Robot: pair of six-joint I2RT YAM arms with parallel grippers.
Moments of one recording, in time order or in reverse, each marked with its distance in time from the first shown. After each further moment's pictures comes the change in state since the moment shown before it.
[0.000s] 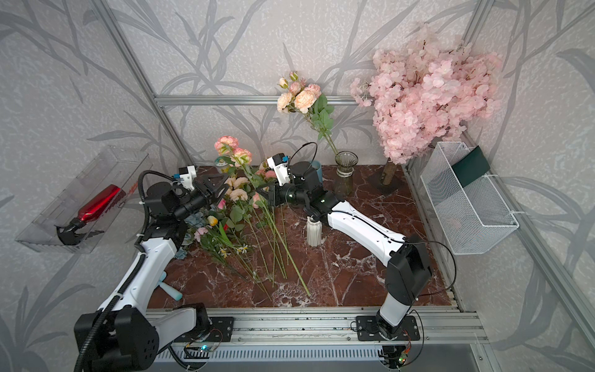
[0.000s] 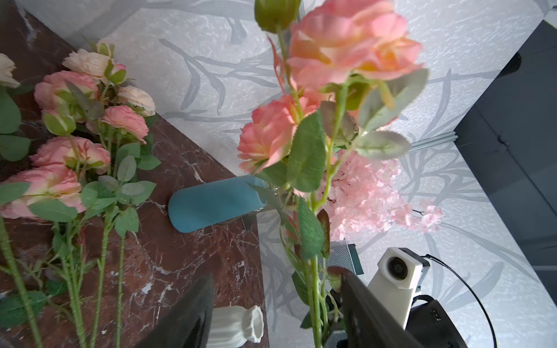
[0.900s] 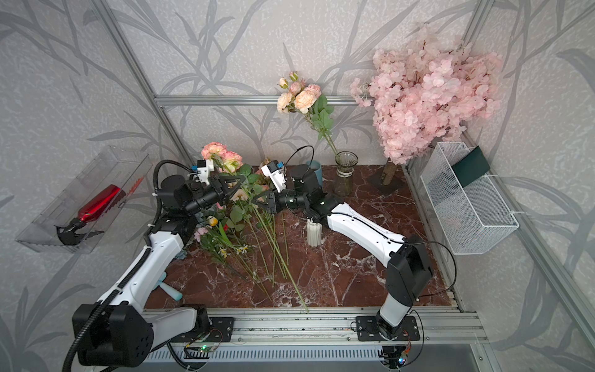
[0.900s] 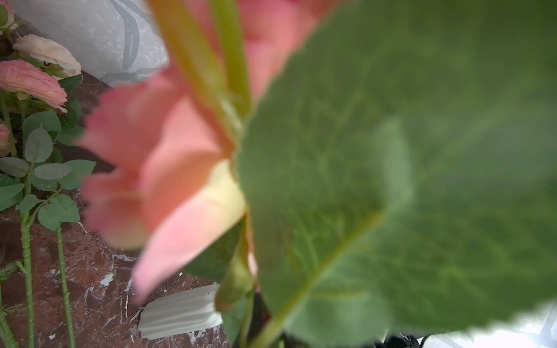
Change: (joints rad) left arm -0.141 0.029 0.087 -0.055 0.006 0.066; right arm 0.001 -0.008 -0.019 -0.048 -0.169 -0.031
